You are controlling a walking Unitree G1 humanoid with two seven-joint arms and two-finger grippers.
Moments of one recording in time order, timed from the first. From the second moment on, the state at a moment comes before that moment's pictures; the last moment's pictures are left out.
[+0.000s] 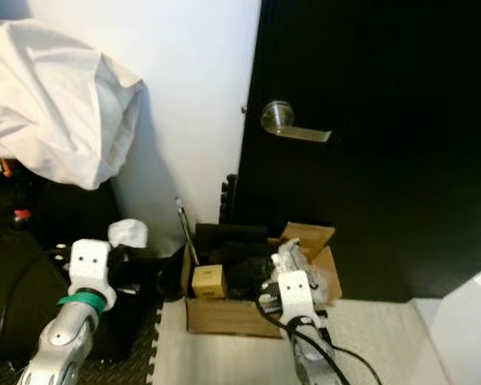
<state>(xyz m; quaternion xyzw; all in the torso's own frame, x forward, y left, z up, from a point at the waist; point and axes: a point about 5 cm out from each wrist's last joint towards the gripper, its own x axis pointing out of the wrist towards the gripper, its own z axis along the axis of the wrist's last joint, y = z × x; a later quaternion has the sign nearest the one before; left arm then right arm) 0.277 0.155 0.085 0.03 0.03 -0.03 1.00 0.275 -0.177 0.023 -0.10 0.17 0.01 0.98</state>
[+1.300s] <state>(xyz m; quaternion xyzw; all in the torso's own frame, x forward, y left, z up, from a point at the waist) 0.282 0.135 0.079 0.02 0.03 -0.09 1.00 0.264 -0.182 0.015 -0.09 0.18 -0.01 0.98</state>
